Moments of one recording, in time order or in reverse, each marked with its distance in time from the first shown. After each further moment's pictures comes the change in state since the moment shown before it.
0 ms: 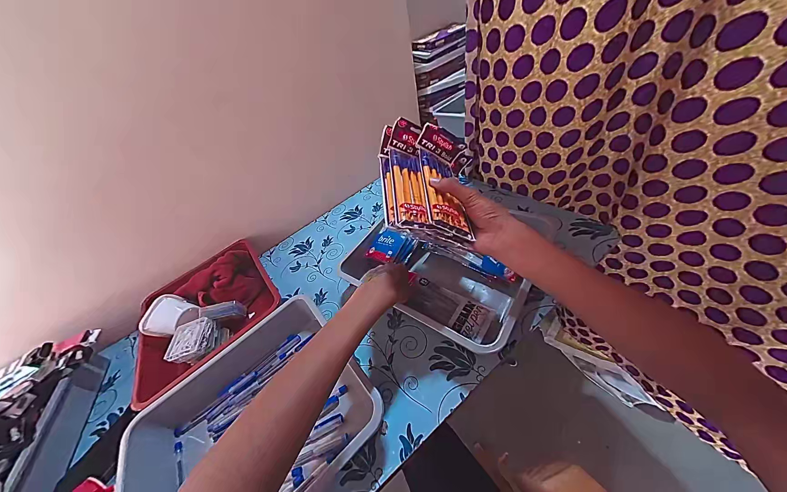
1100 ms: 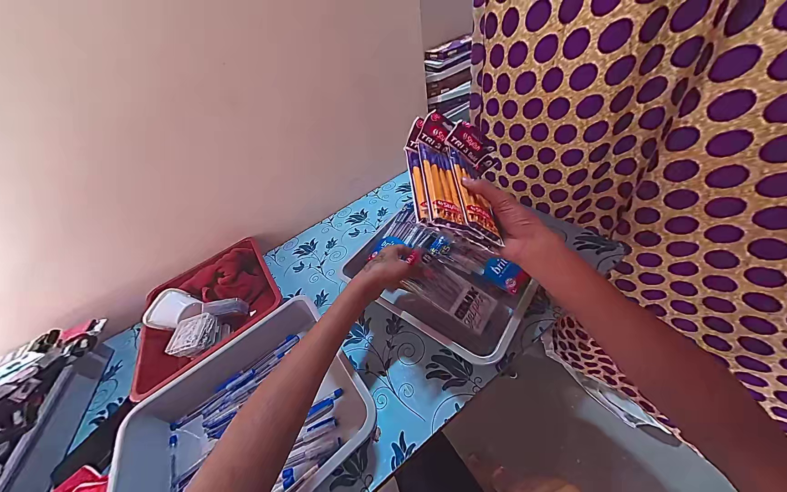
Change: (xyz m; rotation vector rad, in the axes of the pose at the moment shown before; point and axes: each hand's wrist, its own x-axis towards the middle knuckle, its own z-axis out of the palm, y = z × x) left_hand 0.018 -0.021 -0.003 -0.927 0.089 0.182; right_hand -0.007 -0.015 -0.028 -0.008 -0.007 -0.081
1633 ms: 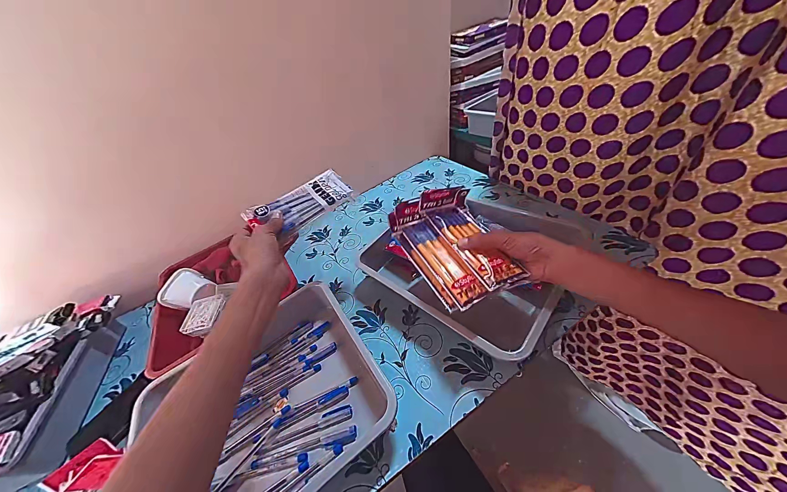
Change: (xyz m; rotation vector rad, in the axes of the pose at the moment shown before) left_hand -0.069 -0.046 -0.130 -0.715 1.123 0.097; right_hand -0.013 0.024 0.001 -0.488 -0.029 0.438
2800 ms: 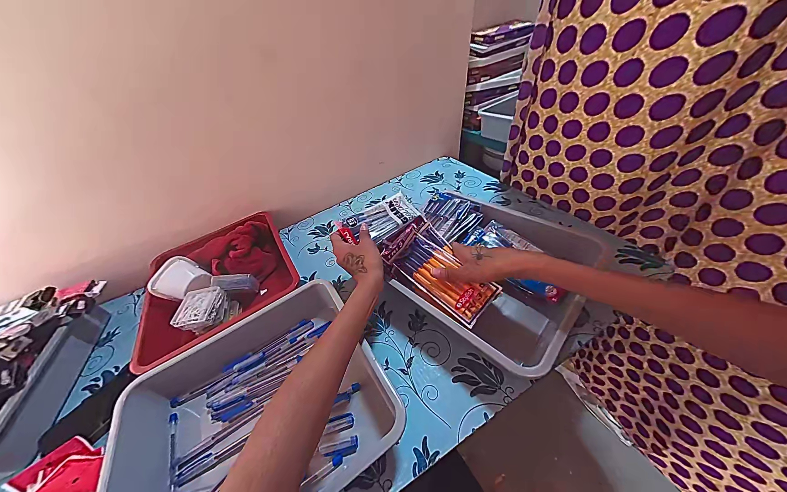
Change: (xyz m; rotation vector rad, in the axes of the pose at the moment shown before) left_hand -0.045 -0.092 0.087 0.292 0.074 0.058; right_hand 0.062 0.001 0.016 -1.027 -0.138 -0.167
